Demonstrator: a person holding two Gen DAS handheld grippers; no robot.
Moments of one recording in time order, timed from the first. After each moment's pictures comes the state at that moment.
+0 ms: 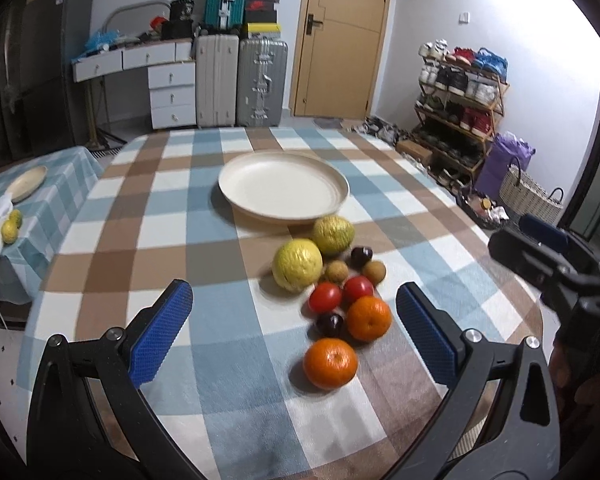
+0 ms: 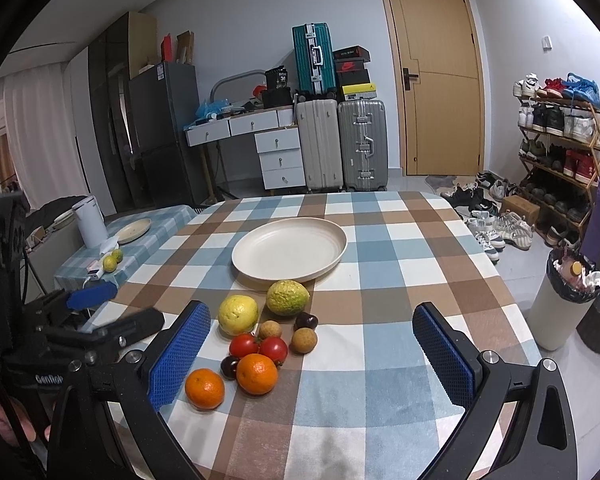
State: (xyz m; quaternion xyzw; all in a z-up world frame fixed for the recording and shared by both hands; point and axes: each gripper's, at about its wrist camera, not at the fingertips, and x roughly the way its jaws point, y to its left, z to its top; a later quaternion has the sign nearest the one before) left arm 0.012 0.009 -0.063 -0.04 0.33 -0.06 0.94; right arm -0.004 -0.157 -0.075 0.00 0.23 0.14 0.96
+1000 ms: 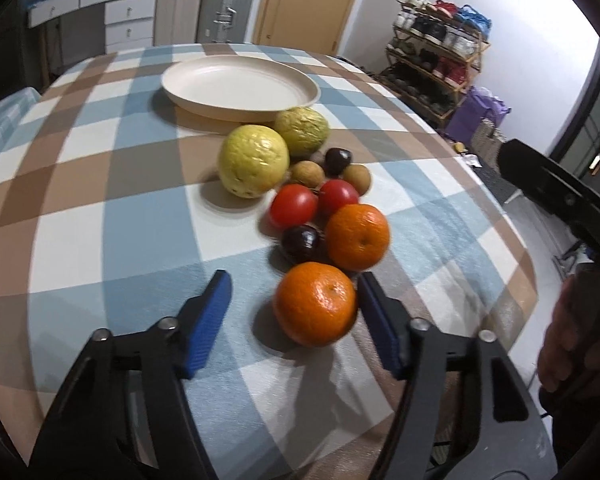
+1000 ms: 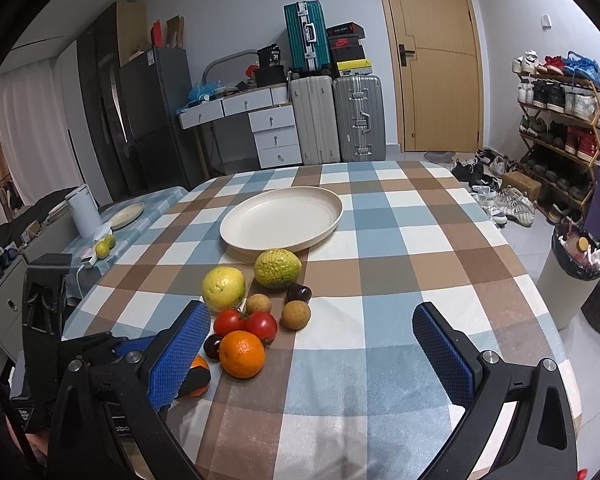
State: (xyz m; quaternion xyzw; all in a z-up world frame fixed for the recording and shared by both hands) left arm 0.048 -0.005 -0.149 -0.08 0.43 -0.16 0.88; right arm 0.017 -0.161 -0.105 0.01 0.27 0.14 0.95
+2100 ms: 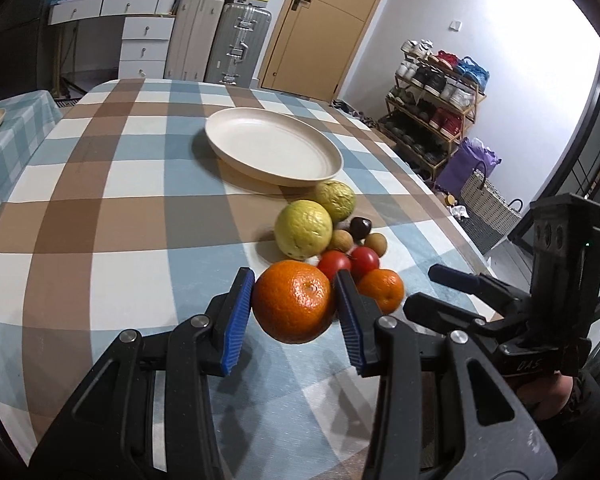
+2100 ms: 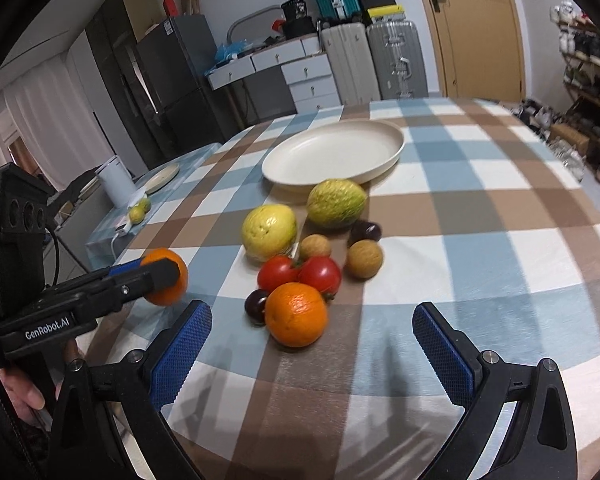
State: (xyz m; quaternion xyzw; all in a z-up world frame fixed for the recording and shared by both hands) left arm 0.037 0.067 -0.111 -0.14 0.36 -0.15 0.91; right arm 0.047 -0.125 -0.157 0.05 0.37 0.23 0.90
